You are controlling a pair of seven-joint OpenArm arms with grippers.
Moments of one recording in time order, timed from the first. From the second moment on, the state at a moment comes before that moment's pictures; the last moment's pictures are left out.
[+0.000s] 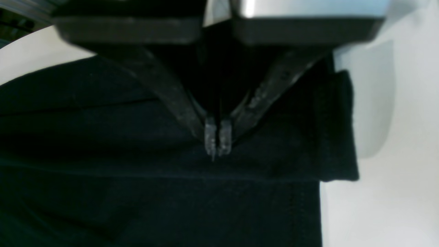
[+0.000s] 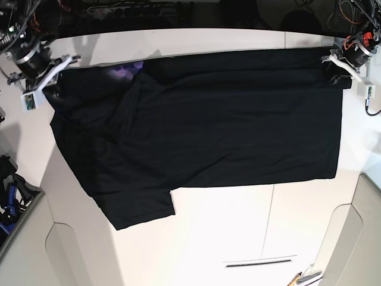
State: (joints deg) left arm 25.8 -21.0 -33.4 86.6 -42.5 -34.2 47.7; right arm -25.2 14.6 24.1 110.0 18.7 24.9 -46.2
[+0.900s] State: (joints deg) left arm 26.0 -20.9 -35.5 86.6 -48.5 -34.7 50.4; right arm -25.4 14.6 24.1 108.9 18.4 24.0 -51.5
